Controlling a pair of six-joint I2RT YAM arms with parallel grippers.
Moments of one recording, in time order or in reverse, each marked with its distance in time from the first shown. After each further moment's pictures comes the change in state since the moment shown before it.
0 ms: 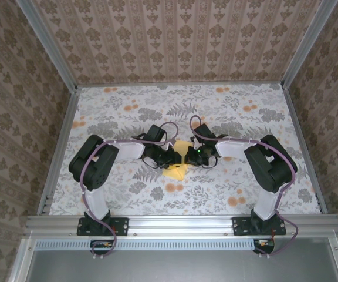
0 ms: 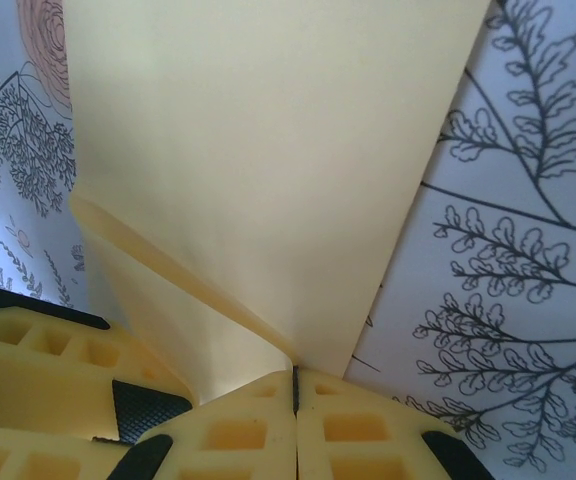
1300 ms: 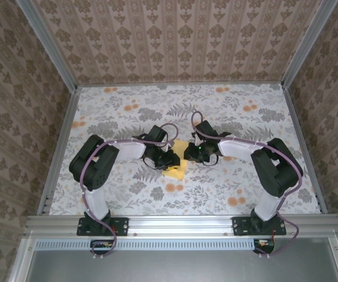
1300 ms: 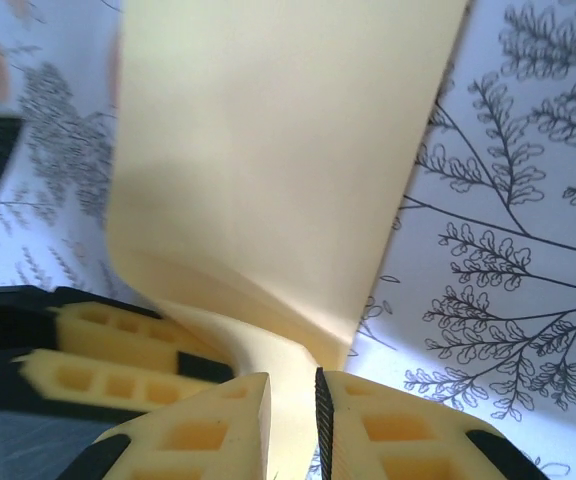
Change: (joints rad) left arm -0.011 0.001 0.016 -0.087 -0.094 0.003; right arm -0.004 -0.078 0.018 -0.037 0.047 -0.004
